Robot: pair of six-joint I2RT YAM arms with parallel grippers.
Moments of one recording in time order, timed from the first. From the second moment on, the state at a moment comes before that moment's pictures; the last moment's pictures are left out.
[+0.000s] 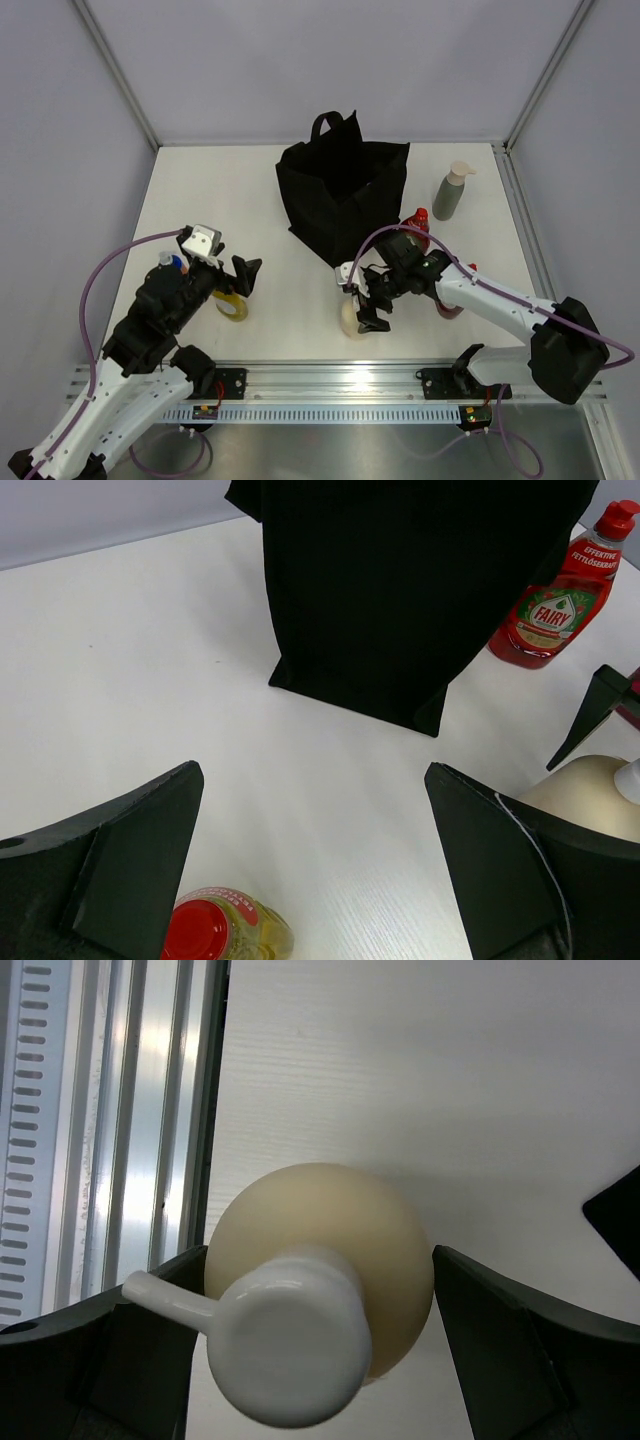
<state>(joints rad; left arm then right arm) -0.60 0.42 0.69 -0.45 -0.12 -0.11 0.72 1.27 0.80 -0.56 -0.70 -0.74</state>
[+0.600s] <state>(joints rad) -0.60 0.39 0.68 -0.46 -0.12 -0.13 0.74 1.31 0.85 -0.63 -0.68 -0.76</state>
